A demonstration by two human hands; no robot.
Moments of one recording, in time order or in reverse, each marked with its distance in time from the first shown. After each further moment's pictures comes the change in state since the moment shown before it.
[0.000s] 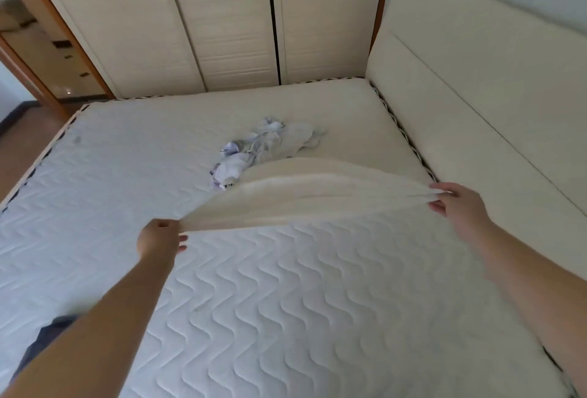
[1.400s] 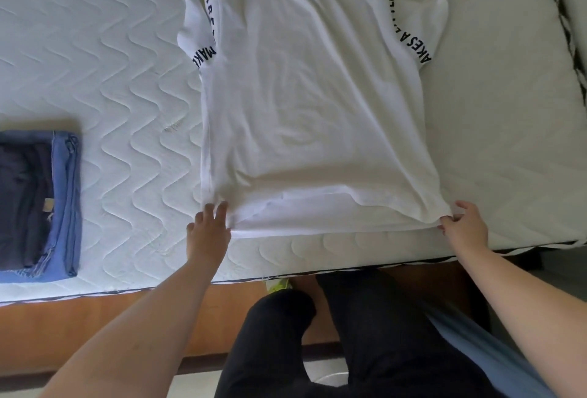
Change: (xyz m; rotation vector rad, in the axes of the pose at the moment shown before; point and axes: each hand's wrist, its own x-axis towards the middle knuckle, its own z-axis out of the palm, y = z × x) left_hand -0.113 -0.437 -0.005 1.507 -0.526 0.362; right_hand -0.171 0.435 -0.081 -0.897 -0.027 0.401
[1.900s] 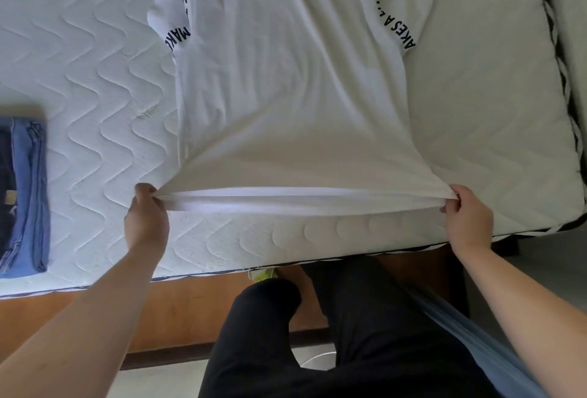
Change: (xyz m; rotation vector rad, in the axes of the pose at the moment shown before) left_hand 0.011 -0.043 -0.024 -0.533 0.266 -0.367; right_hand -0.005 0.008 -0.034 -0.113 0.190 -0.372
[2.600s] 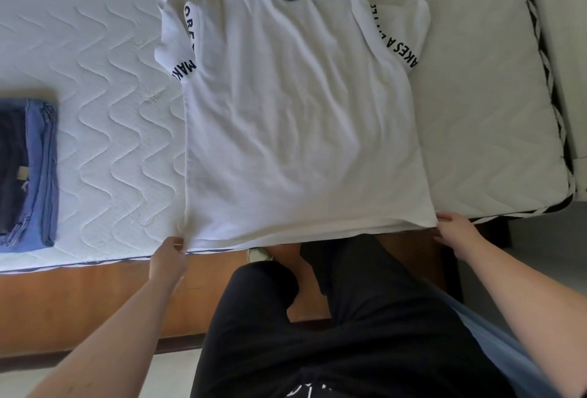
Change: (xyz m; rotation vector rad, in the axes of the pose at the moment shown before) left_hand -0.098 -0.075 0.040 -0.092 -0.375 -0.262; right_hand -0.036 0.038 0.000 0.362 -0.417 0.656
